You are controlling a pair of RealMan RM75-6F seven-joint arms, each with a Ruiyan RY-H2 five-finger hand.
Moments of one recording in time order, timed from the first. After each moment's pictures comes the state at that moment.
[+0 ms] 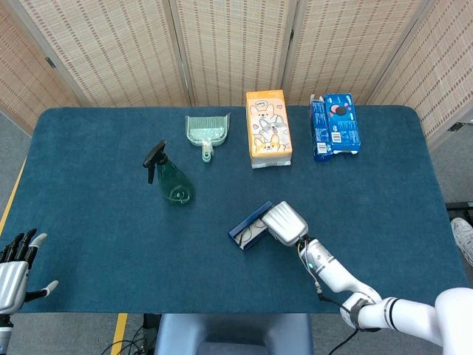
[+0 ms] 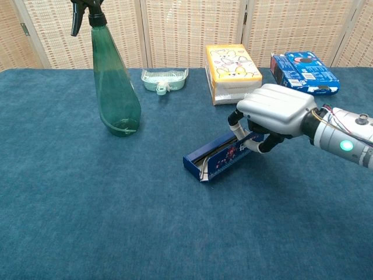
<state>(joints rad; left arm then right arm) -0.05 -1.13 -0.02 -1.62 1.44 1.46 0.17 0.72 -1.62 0.11 -1.32 -1.46 0.96 -0.47</state>
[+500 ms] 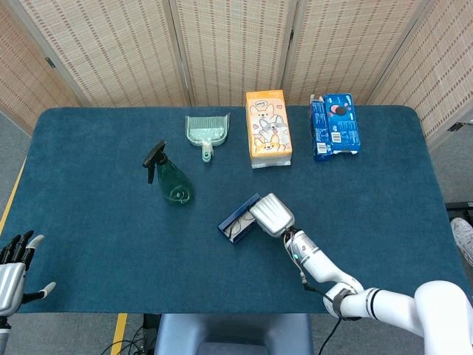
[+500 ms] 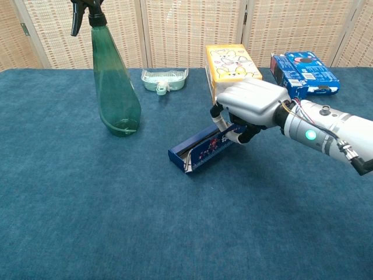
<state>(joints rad) -0.04 -1.13 -0.02 -1.62 1.43 1.47 0.16 0.80 -1.70 0.17 -1.24 -1.40 0.93 -0.50</state>
